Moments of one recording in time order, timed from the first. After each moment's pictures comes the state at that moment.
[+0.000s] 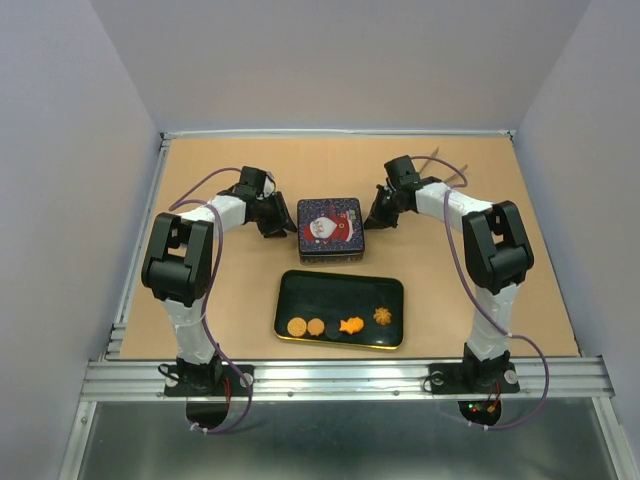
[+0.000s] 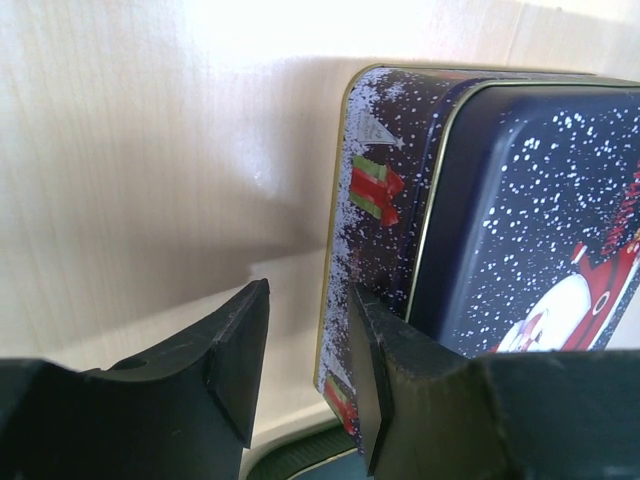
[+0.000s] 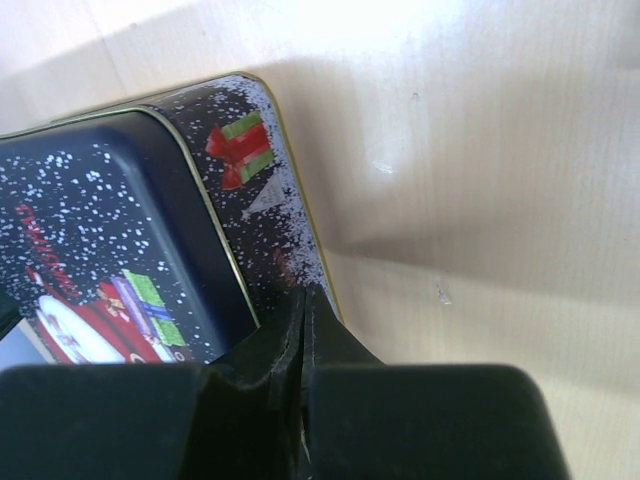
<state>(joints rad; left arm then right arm) -0.26 1.87 1.17 -0.31 0.32 -0.59 0.36 1.99 1.40 -0.44 -0.29 0.73</state>
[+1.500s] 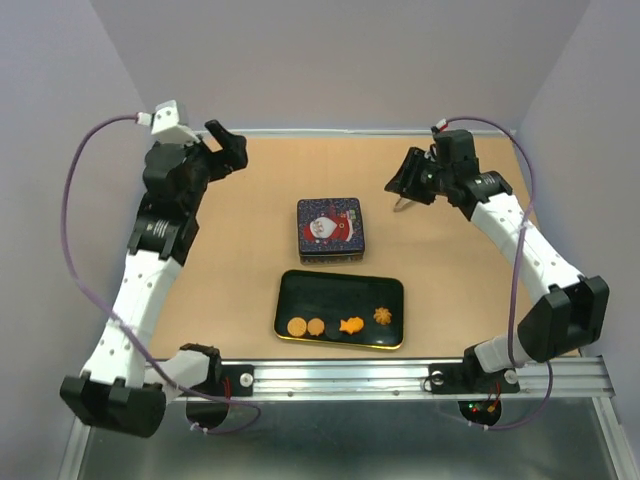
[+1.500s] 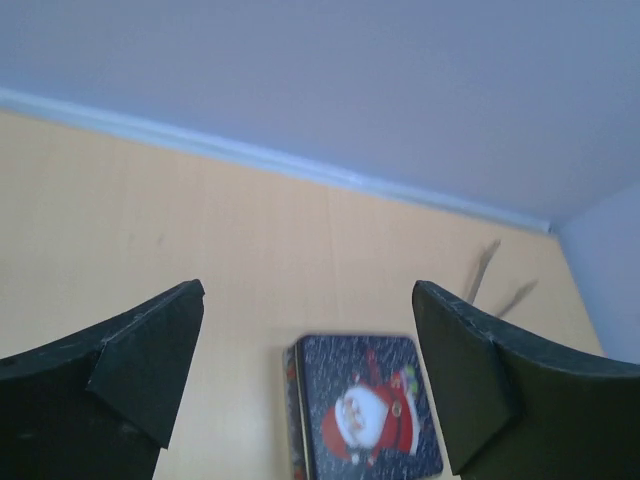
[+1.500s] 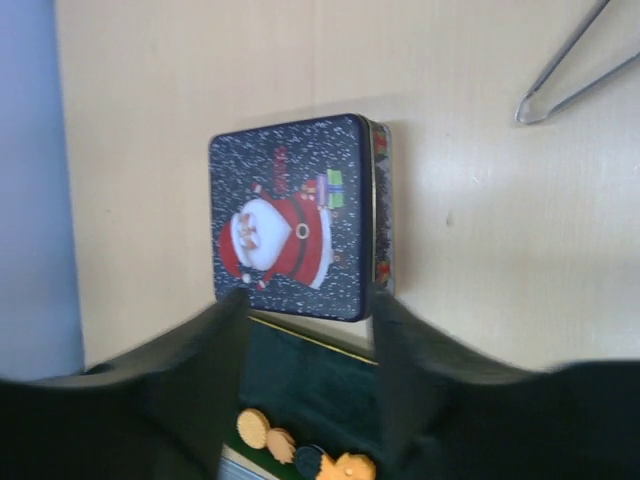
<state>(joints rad) -0.20 1.12 1.25 -0.26 -0.05 -0.44 0.31 1.49 1.40 -0.60 -0.19 0.62</state>
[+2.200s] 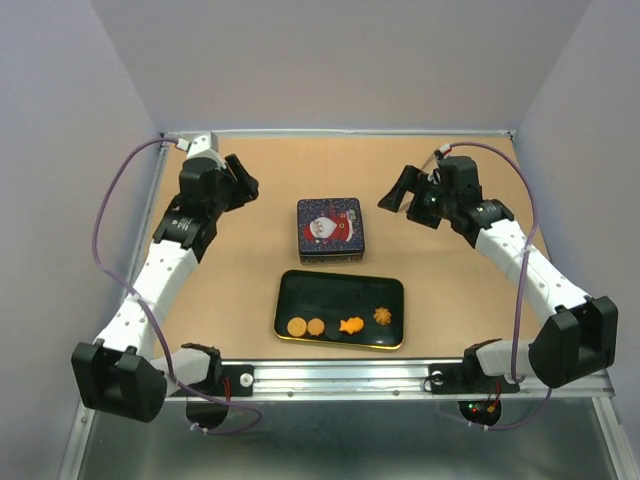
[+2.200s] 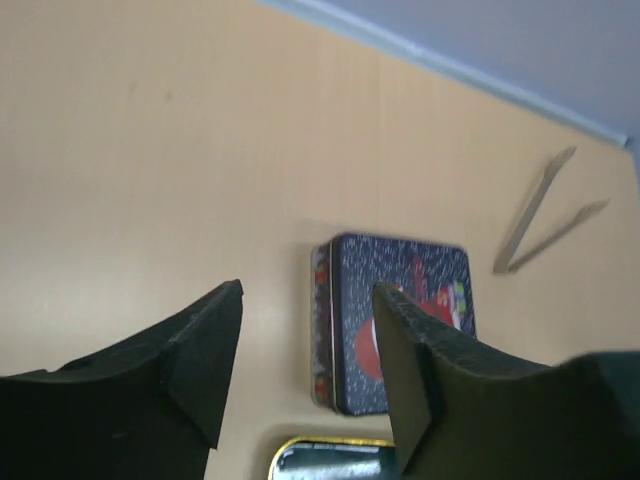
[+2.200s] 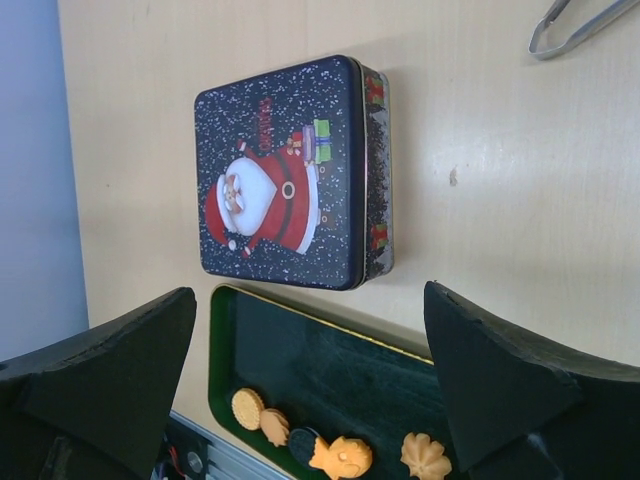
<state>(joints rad) -0.22 1.12 1.06 -0.28 -0.07 -0.52 0.31 1.32 1.11 -0.42 -0.23 0.66</state>
